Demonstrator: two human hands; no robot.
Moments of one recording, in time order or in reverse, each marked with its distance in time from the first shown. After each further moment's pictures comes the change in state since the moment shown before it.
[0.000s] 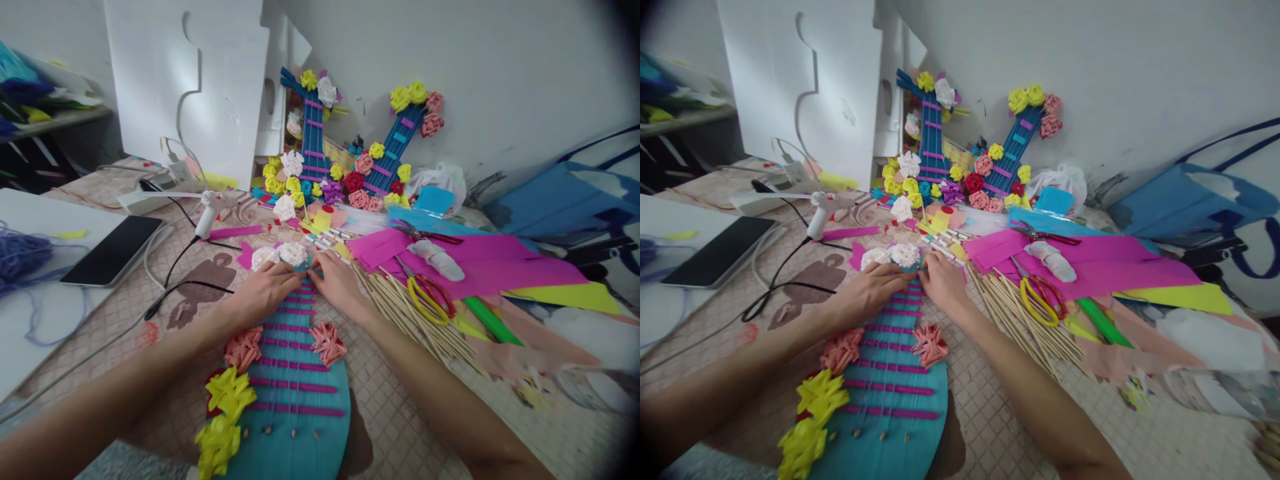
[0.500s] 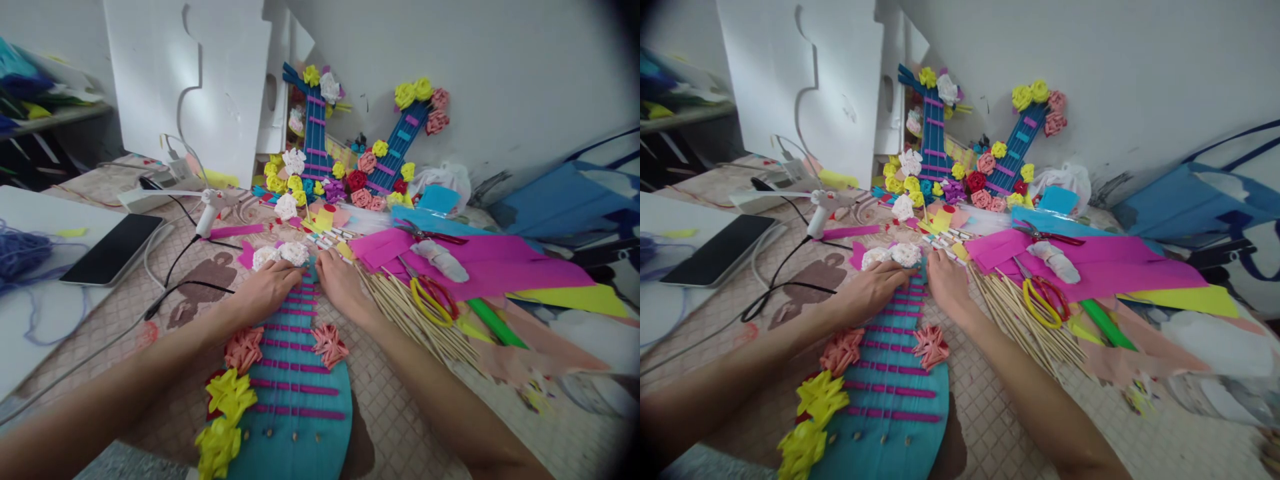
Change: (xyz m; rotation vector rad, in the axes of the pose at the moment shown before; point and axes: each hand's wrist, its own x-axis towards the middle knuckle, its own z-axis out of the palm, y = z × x) left_hand 0.005 -0.002 0.003 -0.040 -0.057 -0.091; right_hand 0.001 -0.007 -0.008 -0.245 -0.091 0.077
